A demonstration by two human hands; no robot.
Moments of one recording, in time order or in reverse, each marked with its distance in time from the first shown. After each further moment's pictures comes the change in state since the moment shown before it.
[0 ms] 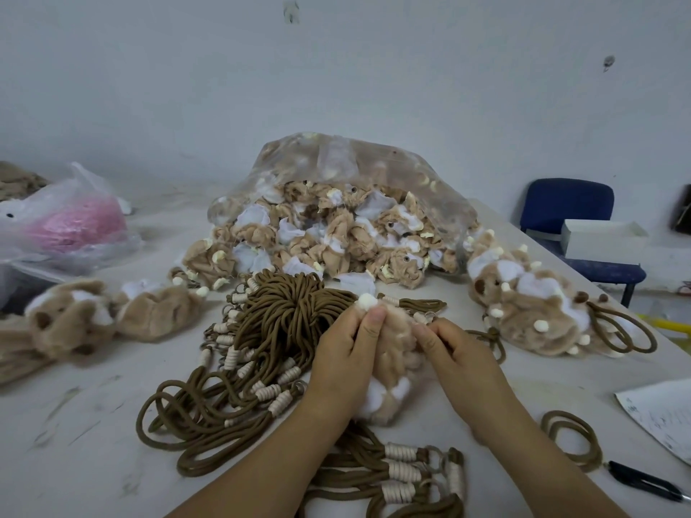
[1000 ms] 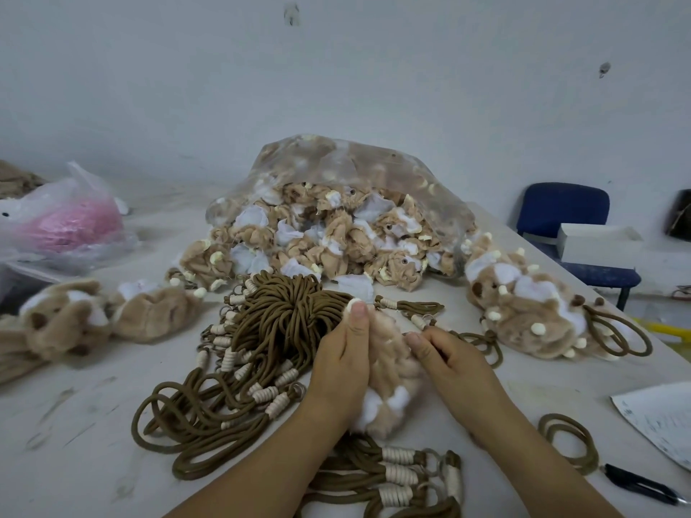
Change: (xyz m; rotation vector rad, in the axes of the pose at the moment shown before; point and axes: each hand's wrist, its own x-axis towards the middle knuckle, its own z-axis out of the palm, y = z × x) left_hand -0.002 -0.003 0.001 0.000 0.010 -0.095; right_hand 0.000 0.006 0.002 0.070 -0.070 -0.018
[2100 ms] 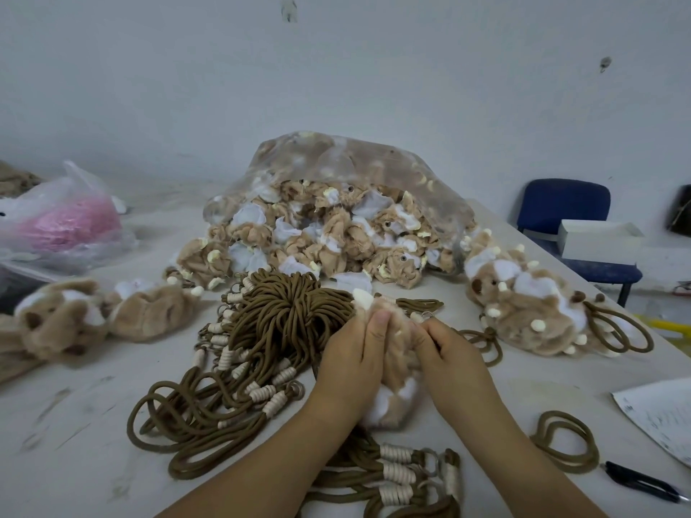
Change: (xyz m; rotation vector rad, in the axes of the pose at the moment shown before) left_hand 0.003 0.003 0.007 0.208 -0.033 0.140; right_hand 0.001 -0.010 0.010 -0.120 0.096 0.120
